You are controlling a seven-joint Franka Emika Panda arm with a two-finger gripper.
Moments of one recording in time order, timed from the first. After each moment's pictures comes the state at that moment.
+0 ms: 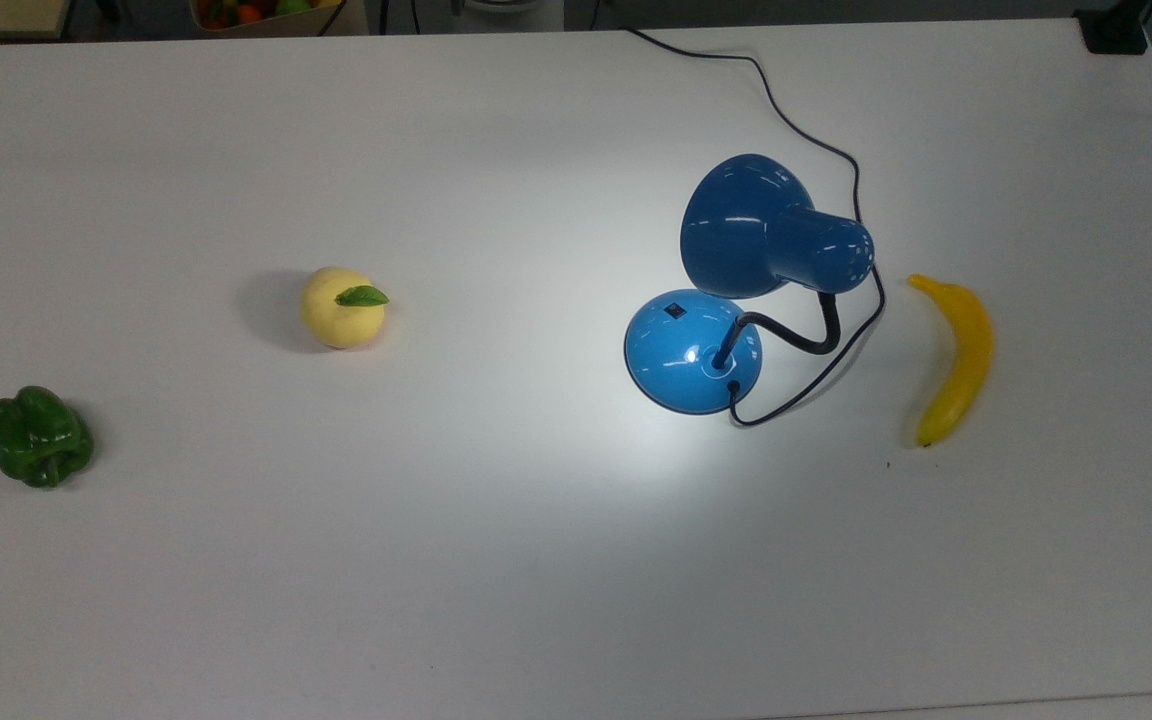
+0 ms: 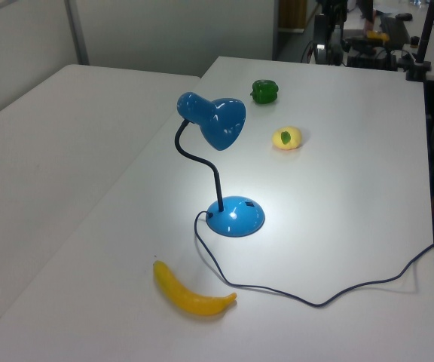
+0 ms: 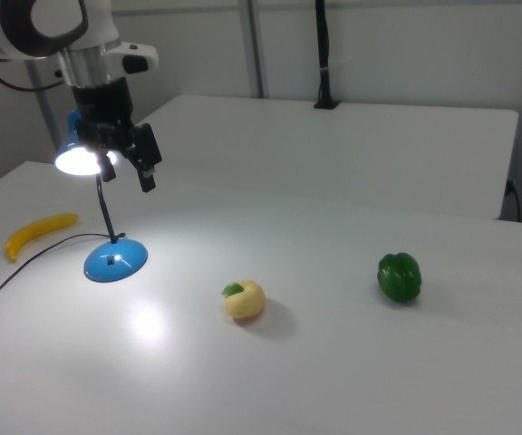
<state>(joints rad) -0.04 0.00 0.06 -1.58 -0.06 1.55 0.11</state>
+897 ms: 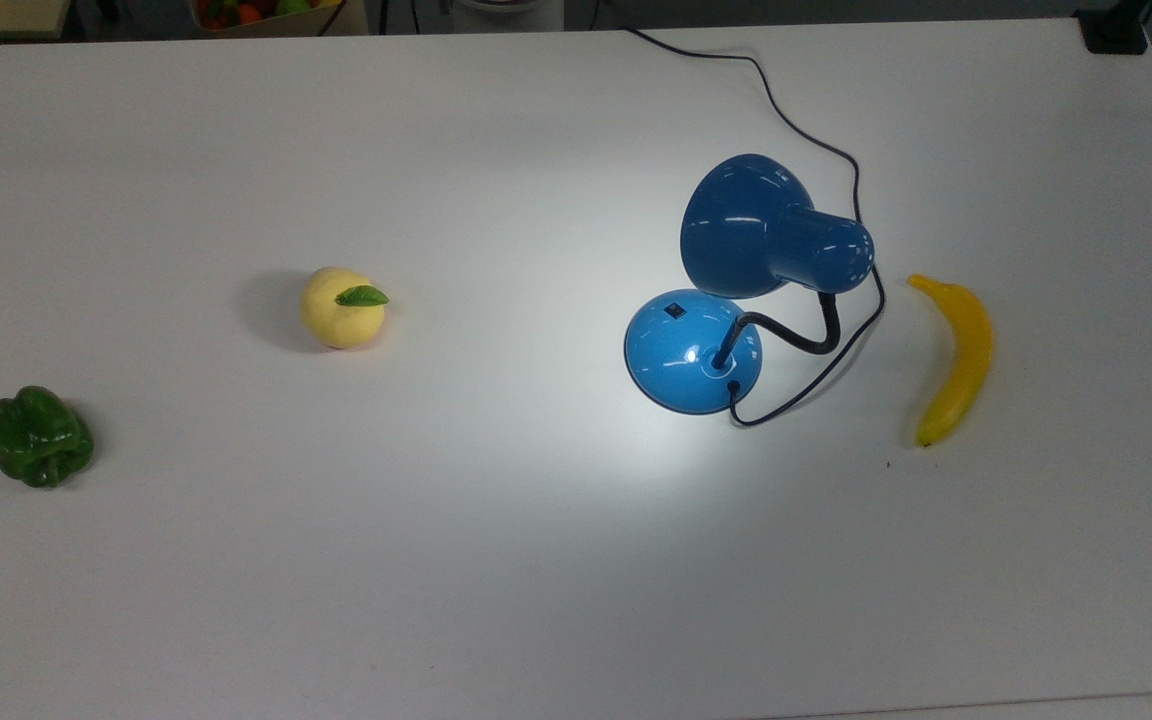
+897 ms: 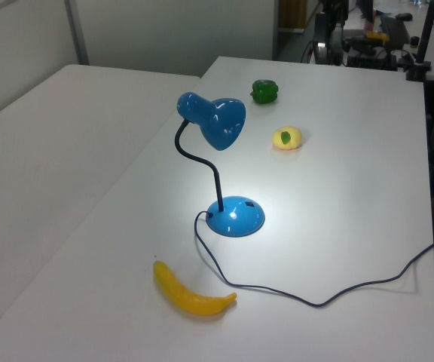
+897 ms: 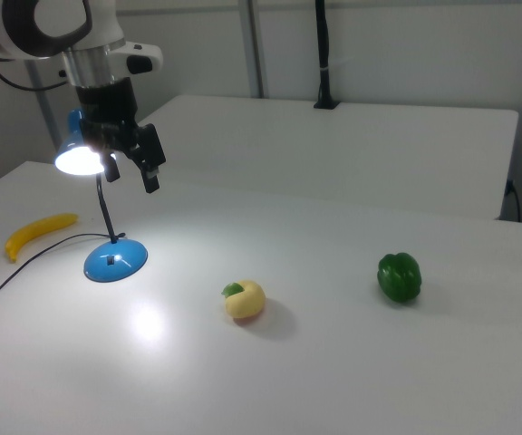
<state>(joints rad) -0.05 0.00 0.06 -1.58 -0.06 1.55 0.11</state>
